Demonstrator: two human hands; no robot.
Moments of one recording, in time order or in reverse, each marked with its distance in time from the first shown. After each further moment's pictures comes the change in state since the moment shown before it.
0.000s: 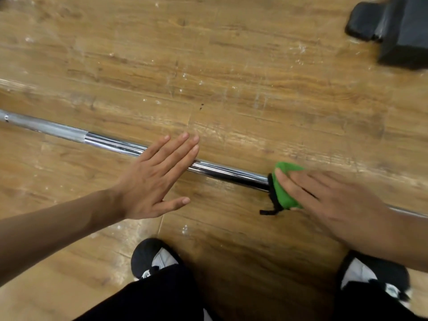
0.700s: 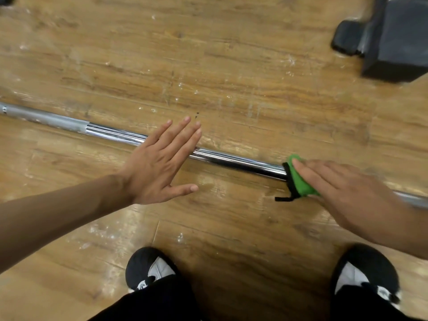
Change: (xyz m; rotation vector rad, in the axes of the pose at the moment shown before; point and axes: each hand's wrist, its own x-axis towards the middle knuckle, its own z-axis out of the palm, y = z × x) left_hand 0.033 -0.017 -0.003 0.095 0.035 -0.027; right_hand -0.014 0.028 -0.005 -0.035 -0.019 0.129
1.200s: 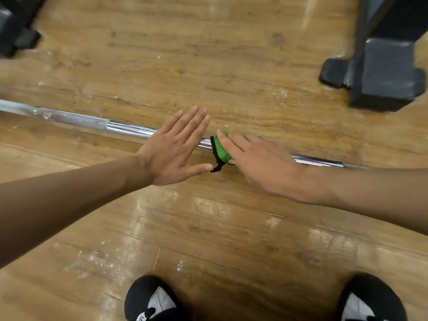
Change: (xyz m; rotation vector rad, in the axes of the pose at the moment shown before) left_hand 0.068 -0.038 -0.014 0.096 -0.009 -0.062; right_hand 0.166 -0.015 0.008 -0.059 0.007 0.046
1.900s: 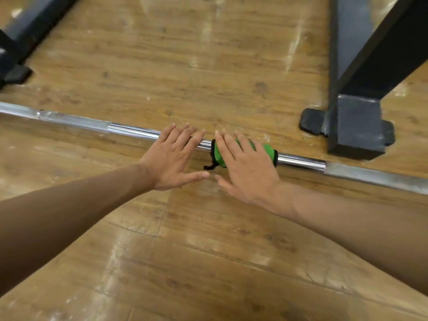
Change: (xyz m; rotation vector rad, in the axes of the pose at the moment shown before) left_hand 0.084 -0.042 0.010 -0.019 0.033 -0.117; right_hand 0.051 0.058 0.000 -0.218 0.035 0.219
